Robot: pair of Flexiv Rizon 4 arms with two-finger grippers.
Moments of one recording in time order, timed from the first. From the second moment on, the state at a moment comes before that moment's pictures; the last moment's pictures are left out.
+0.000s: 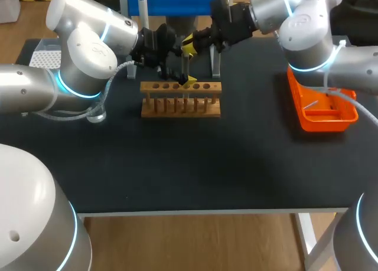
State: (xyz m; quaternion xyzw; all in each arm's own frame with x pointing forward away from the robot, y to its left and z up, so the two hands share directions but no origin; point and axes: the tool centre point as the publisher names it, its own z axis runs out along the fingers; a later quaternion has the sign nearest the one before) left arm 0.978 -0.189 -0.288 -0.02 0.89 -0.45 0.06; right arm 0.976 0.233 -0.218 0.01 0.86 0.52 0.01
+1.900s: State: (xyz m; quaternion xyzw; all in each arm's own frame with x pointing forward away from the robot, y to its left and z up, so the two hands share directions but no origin) left arm 0.978 -0.189 -0.288 -0.02 0.89 -0.45 0.06; right arm 0.969 0.226 -0.237 0.01 0.86 0.51 0.00
